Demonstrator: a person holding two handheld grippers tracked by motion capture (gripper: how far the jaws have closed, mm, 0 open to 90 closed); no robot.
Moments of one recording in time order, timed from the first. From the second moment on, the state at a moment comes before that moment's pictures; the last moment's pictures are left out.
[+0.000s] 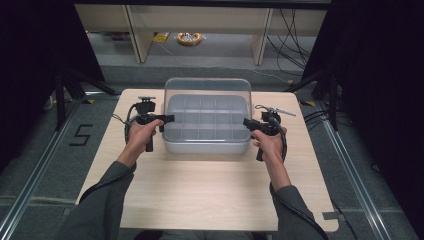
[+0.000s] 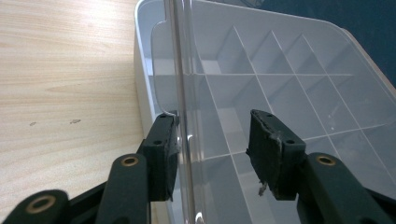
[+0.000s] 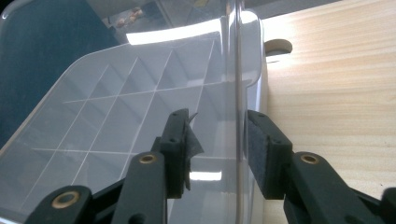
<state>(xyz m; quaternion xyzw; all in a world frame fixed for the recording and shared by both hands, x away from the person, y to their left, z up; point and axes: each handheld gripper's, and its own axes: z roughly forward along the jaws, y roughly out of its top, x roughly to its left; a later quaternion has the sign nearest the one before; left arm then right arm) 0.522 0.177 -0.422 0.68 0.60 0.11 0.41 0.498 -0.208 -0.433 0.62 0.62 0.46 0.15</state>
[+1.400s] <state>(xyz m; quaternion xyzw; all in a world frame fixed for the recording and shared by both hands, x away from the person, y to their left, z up) 0.522 0.171 -0.436 0.69 0.59 0.14 0.39 0.506 -0.200 -0.442 0.64 0.62 0.44 0.14</state>
